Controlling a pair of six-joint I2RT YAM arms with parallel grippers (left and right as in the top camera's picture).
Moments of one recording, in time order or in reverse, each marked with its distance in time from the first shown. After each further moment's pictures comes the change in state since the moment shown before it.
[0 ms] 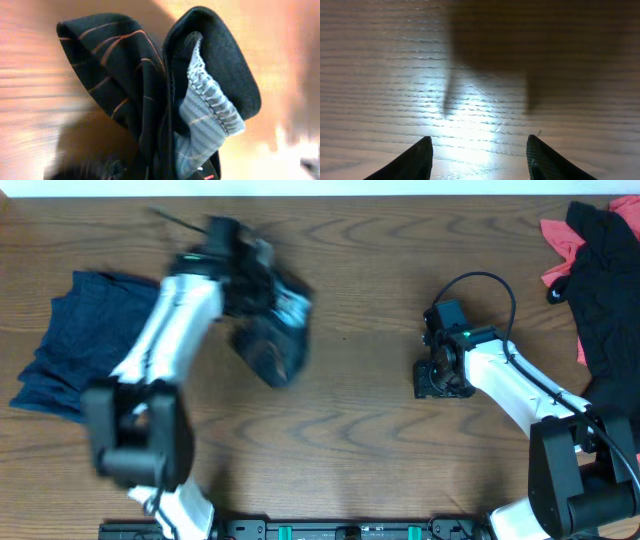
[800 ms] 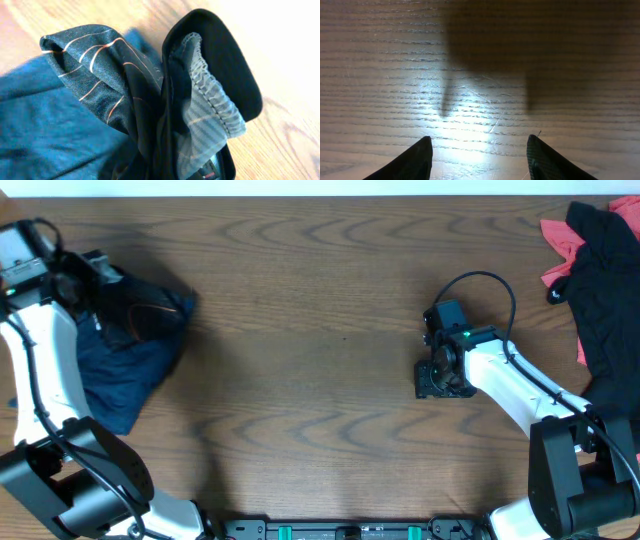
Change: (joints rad) left arm 0.564 -0.127 0.010 0.147 -0.275 -0.266; right arm 0.000 0.000 0.000 0.000 0.019 0.000
